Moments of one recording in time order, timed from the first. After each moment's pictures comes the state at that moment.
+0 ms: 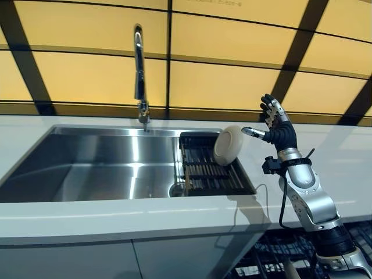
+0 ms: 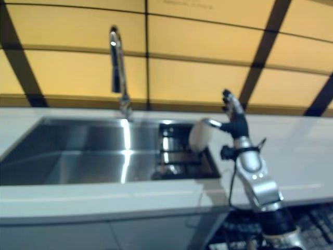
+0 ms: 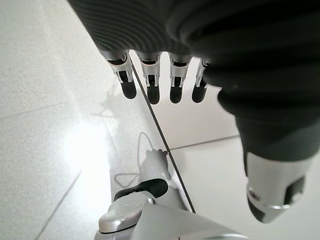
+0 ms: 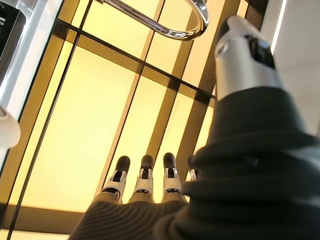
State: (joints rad) left arm 0.04 0.30 -0.24 1.19 0.03 -0.07 0.08; right arm -0.44 -0.56 0.07 -0.13 0.35 0.09 -0.22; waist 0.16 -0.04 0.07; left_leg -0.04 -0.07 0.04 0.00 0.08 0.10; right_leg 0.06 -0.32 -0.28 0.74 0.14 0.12
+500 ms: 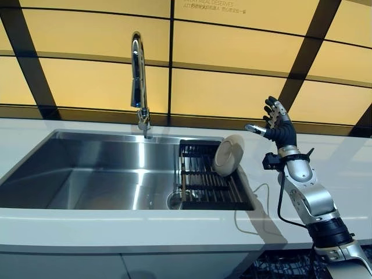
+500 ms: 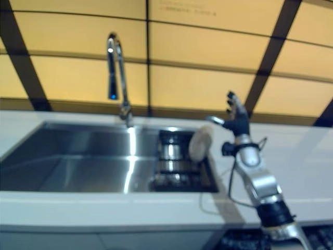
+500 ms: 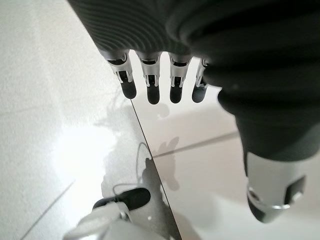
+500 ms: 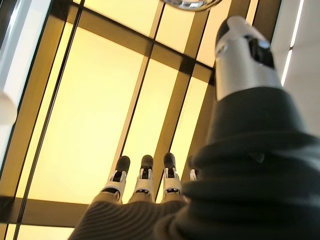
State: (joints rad) left arm 0.03 0.32 -0.23 1.16 0.03 -0.03 0.08; right arm -0.50 -0.60 0.06 -0.02 0.39 0.12 -0.27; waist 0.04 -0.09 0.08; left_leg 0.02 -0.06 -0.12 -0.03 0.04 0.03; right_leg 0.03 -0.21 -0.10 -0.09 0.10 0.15
